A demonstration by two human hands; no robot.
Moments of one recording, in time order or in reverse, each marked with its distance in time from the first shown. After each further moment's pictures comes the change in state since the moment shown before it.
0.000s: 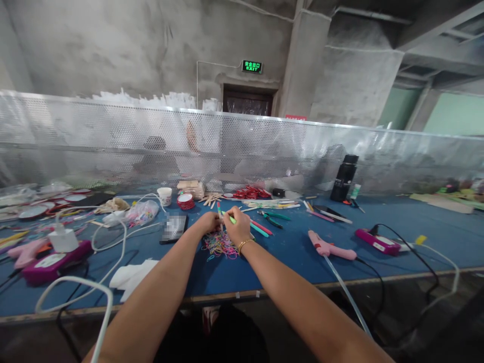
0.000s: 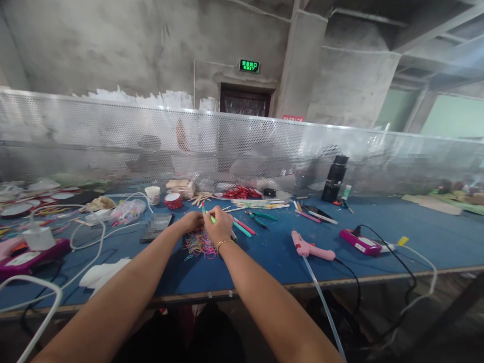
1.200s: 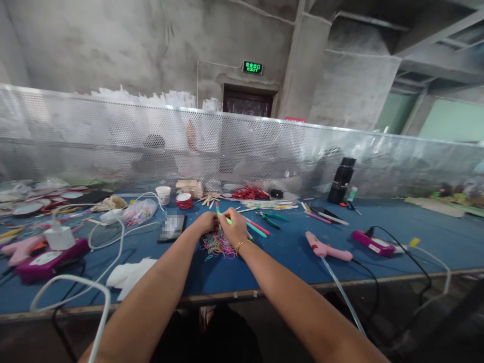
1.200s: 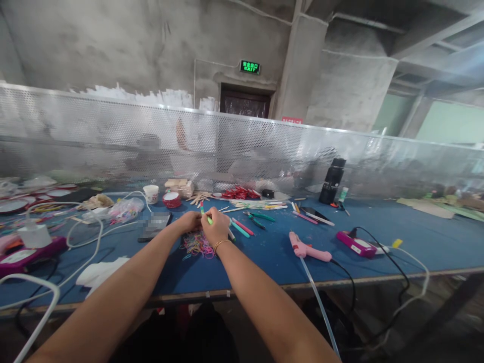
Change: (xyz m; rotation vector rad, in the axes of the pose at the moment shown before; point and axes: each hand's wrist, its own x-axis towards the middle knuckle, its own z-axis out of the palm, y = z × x) left_hand 0.009 -0.012 0.003 -0.030 0.017 0.053; right_hand -0.001 0.003 0.006 0.022 -0.047 -0.030
